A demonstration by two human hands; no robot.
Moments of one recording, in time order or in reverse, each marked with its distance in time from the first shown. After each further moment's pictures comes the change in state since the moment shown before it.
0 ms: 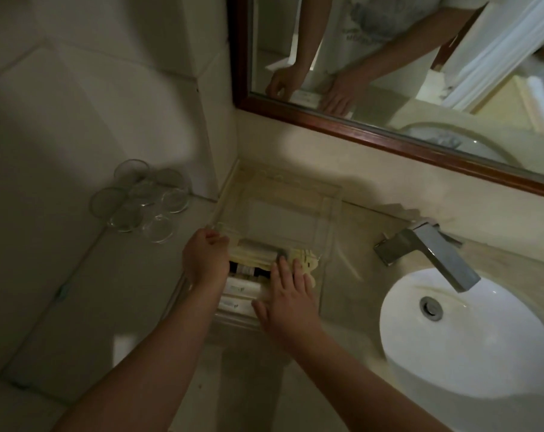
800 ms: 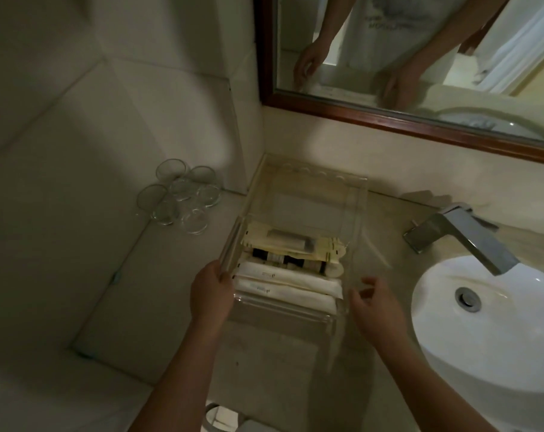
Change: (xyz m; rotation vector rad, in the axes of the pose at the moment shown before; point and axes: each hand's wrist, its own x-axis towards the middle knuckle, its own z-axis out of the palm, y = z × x) left_hand -0.041 -0.062 -0.067 0.222 -0.165 0.074; right_hand -0.051 0.069 -0.006 0.686 0.138 0.499
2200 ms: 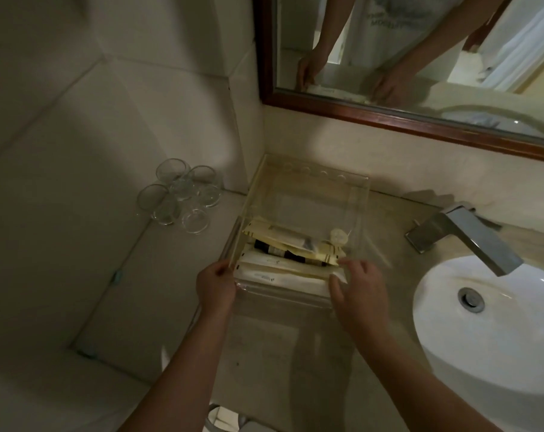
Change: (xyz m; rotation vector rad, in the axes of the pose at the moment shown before) left_hand 0.014 -0.001 0.018 -0.451 0.038 -0.219; right_hand 0.009 -0.024 0.021 -0.186 0.252 -0.407
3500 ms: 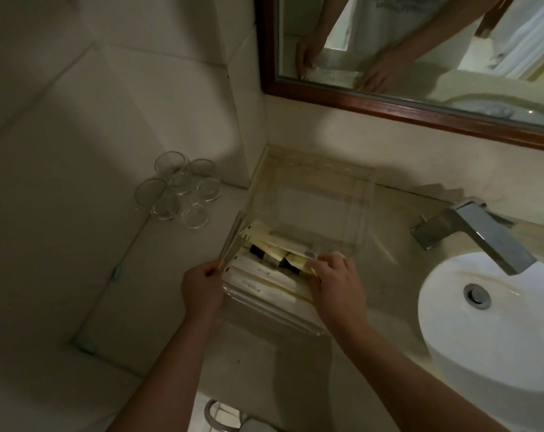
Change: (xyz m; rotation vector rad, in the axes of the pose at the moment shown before) left_hand 0.003 -0.002 -0.024 0.202 0.015 0.096; right_hand 0.008 -0.019 0.032 -0.141 -0.138 -0.193
